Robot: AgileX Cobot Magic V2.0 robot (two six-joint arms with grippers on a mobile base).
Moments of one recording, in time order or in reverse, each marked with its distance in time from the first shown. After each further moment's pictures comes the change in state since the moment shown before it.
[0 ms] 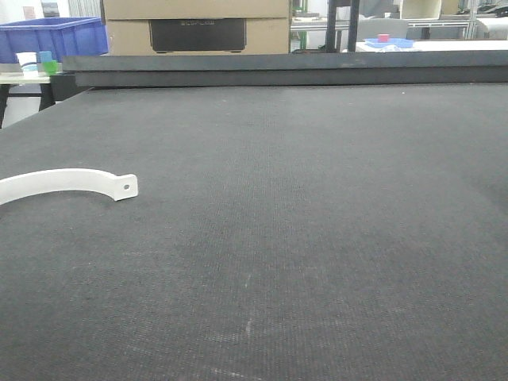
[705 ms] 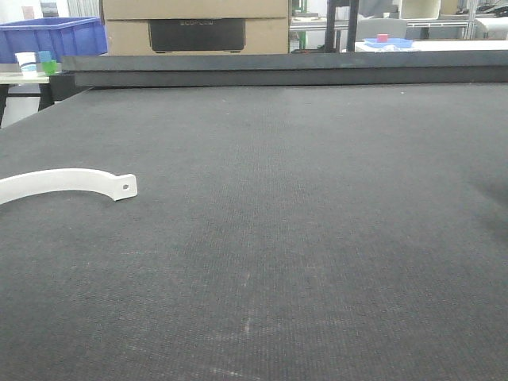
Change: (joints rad) left arm 0.000 0.000 0.000 -0.002 0.000 0.000; right arm 0.000 0.367 -0.102 0.024 0.027 0.000
